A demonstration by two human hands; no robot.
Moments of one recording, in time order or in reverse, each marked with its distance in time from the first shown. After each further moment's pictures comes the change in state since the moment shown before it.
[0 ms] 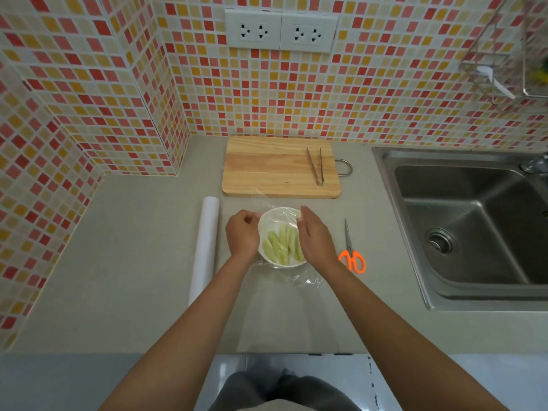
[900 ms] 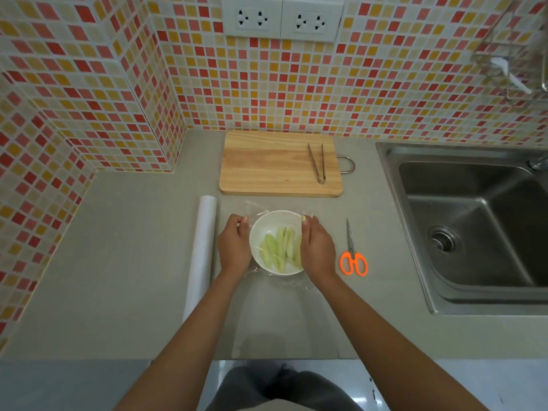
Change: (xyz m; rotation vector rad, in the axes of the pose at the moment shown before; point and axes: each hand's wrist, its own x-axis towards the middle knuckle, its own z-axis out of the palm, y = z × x) left_hand -0.002 -0.033 -0.008 0.071 0.052 0.224; right_hand -0.007 0.004 0.015 0.026 0.193 0.049
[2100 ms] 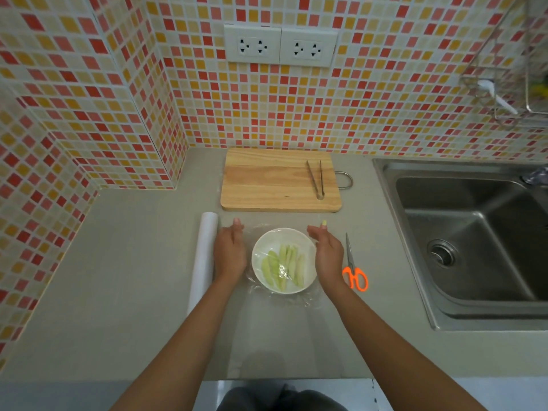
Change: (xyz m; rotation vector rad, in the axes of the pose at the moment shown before) left_hand 0.027 0.003 -0.004 -0.059 -0.052 -0.087; right_hand 0.019 -0.004 -0.011 0.588 0.109 0.334
